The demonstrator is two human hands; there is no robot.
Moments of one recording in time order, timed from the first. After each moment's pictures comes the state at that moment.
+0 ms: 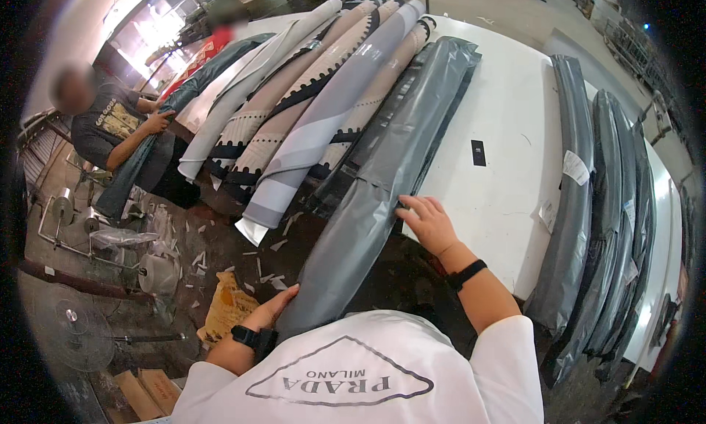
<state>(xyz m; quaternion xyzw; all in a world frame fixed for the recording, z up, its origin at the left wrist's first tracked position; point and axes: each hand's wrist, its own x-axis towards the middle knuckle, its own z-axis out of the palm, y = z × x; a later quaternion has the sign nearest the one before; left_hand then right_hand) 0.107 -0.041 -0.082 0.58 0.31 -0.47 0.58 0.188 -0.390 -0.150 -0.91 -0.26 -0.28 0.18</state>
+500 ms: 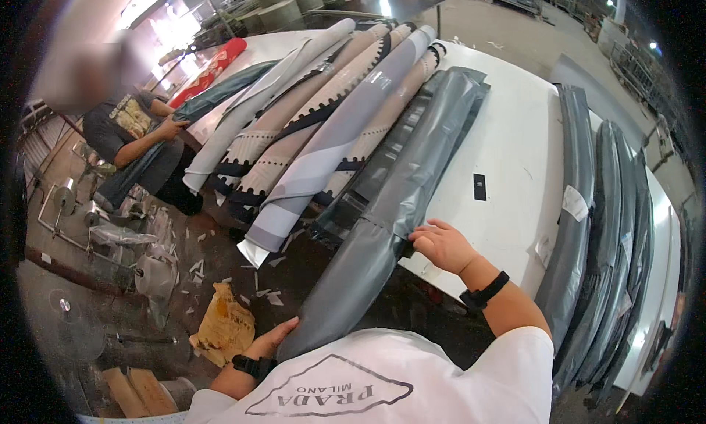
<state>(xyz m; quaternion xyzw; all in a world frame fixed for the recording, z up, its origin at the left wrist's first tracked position) 0.076 -0.025 -0.125 0.59 0.27 -0.44 0.62 0.210 -0.429 -0.113 -0.87 -0.42 -0.17 0.18</state>
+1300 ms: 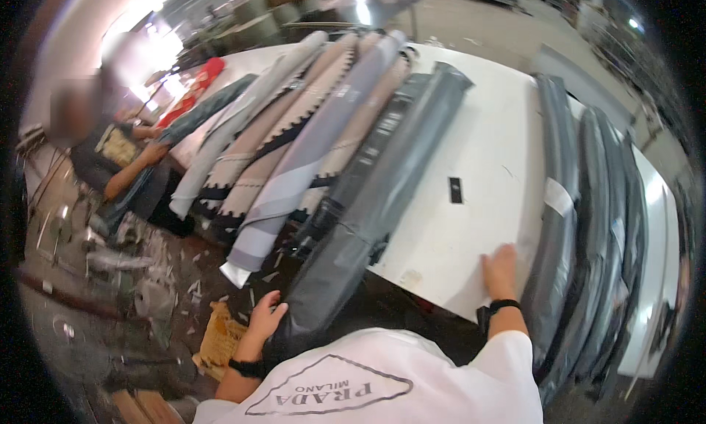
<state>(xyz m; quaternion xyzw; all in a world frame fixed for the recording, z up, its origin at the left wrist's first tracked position) 0.139 -0.044 -0.129 0.92 0.04 -0.13 0.37 0.135 -0.579 -0.221 -0.96 0.27 0.01 0.12</state>
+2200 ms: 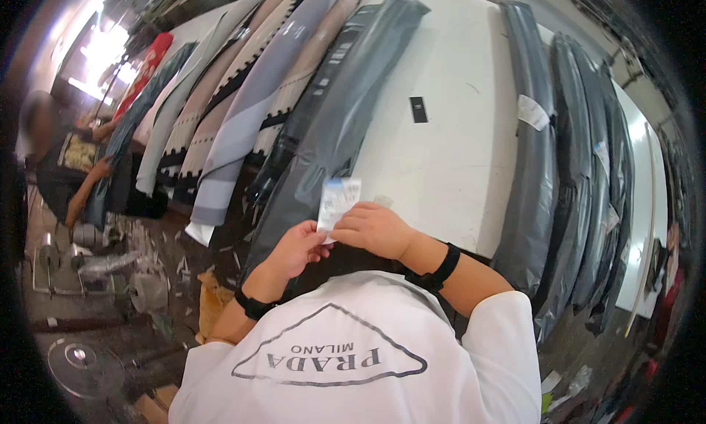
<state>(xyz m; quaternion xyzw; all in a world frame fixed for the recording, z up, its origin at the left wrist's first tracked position) 0.163 -0.196 -0.098 0.61 0.10 -0.50 0.61 0.134 -0.408 -0.103 -0.85 -0.41 -0.17 0.28</state>
